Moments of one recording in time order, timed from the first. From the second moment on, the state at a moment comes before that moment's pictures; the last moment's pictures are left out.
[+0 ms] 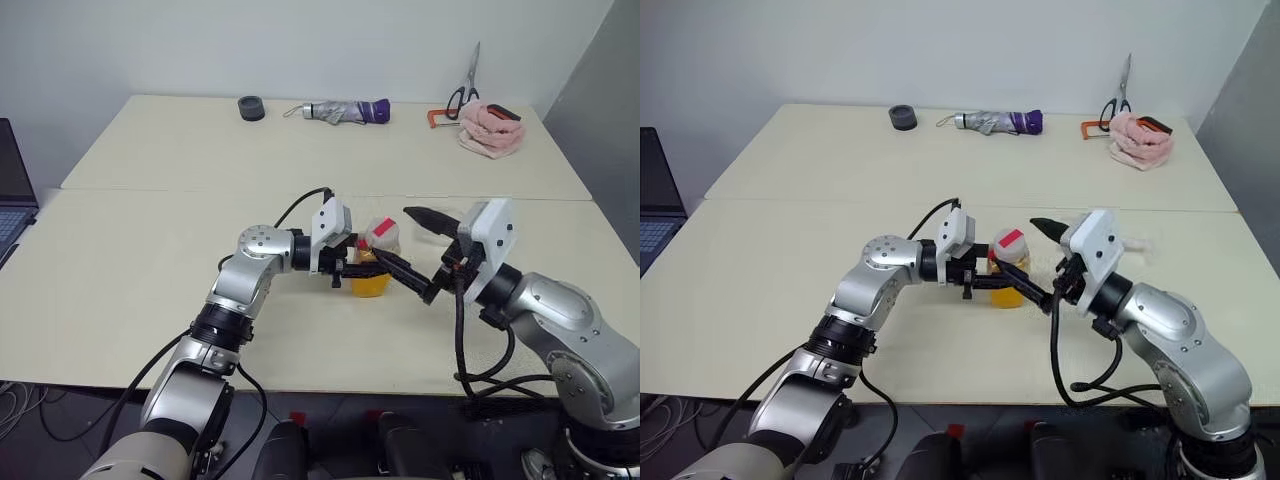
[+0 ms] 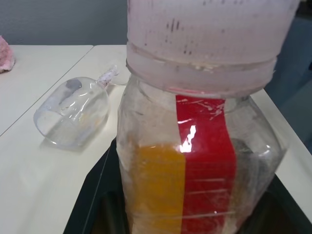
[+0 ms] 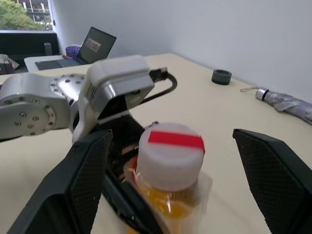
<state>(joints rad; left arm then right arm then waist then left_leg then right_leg) -0.73 0.31 -0.23 0.29 -0.26 0.19 -1.21 -0.31 -0.49 -0.01 -0.75 0.53 0.73 0.45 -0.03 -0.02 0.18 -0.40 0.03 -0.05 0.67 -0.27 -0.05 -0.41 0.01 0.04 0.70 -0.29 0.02</state>
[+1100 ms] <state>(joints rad) -0.72 0.31 -0.23 0.29 -0.27 0.19 -1.23 -0.55 -0.64 0.11 -0.35 0.49 0.53 0.92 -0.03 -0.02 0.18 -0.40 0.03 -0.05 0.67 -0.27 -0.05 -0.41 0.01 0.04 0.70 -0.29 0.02</state>
